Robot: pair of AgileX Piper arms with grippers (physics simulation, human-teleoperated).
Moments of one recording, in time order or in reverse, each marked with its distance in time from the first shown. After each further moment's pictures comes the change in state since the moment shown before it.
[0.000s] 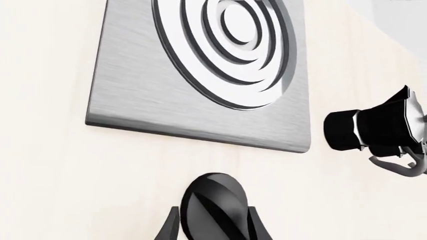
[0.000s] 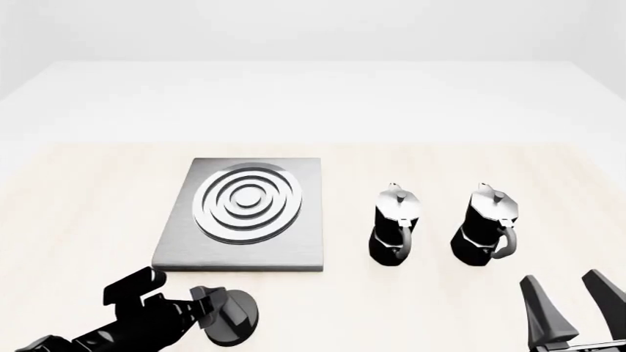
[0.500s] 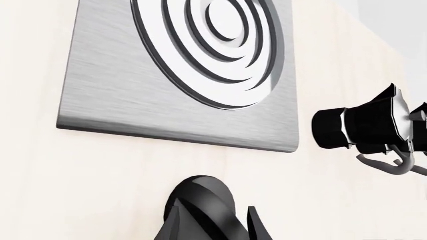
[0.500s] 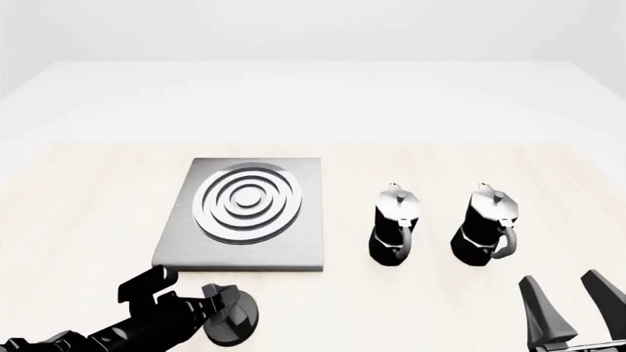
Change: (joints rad) left arm -0.049 0.079 -0.021 -0.081 -0.045; right arm 0.003 0.001 0.000 0.004 -0.004
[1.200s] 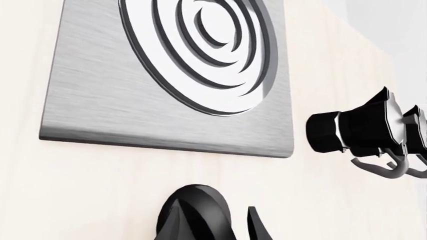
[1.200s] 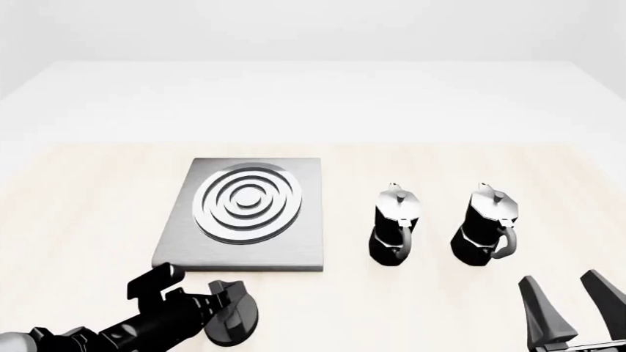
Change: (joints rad) left arm 0.003 0.090 -0.011 -0.111 -0.028; right arm 0.003 -0.001 0.000 0.000 0.004
